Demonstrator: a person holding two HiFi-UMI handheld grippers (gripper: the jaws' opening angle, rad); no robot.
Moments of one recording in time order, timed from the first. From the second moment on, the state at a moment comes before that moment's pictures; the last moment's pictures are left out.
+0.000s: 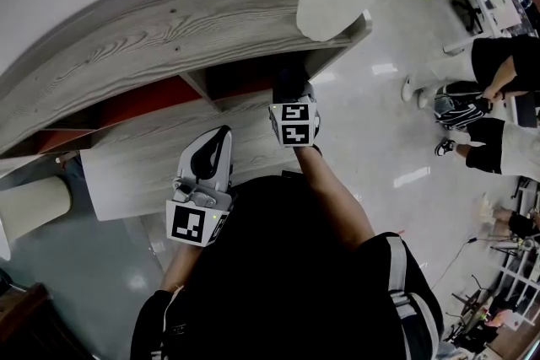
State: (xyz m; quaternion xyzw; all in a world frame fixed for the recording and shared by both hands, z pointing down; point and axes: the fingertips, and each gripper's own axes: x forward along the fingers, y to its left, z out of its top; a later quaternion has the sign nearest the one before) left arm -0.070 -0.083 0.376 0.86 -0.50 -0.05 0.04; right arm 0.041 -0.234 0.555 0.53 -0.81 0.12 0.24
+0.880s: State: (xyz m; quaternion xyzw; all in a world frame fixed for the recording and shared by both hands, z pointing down) left arm -0.080 -0.080 0.373 0.86 -0.51 -0.07 0.03; right arm -0.038 -0.215 0.557 0.42 -0.85 0.08 0.29
